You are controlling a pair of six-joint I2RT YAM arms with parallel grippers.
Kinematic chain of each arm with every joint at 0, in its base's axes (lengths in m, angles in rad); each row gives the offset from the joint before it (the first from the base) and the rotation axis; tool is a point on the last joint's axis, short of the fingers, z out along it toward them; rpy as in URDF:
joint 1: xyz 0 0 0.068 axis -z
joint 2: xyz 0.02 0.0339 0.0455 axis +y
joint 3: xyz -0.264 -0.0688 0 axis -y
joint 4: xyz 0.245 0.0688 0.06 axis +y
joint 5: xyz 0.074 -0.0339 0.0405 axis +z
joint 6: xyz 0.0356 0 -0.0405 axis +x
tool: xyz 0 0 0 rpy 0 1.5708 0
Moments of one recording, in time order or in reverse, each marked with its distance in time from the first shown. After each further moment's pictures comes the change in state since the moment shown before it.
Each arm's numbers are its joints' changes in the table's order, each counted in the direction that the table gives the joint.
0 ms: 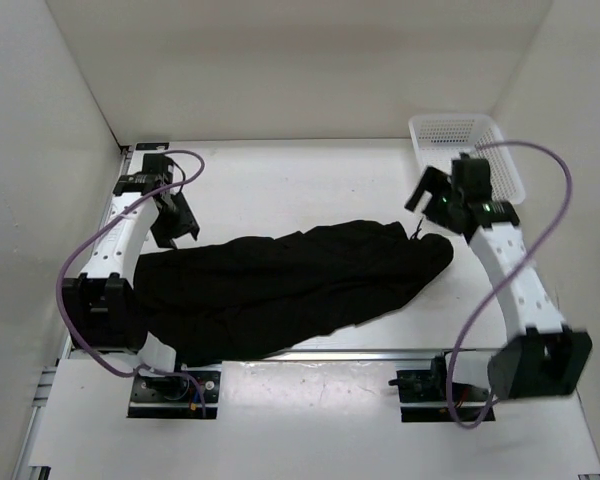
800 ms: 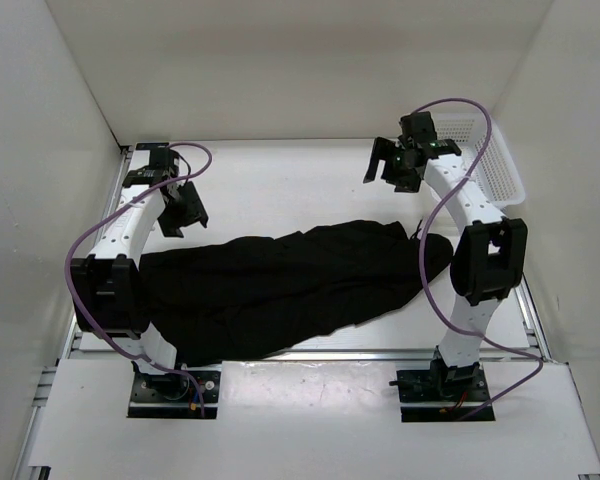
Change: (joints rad) left arm -0.001 0.107 0.008 -0.145 -0.045 0.045; right arm -0.119 0.712 0.607 0.054 0.142 -0.111
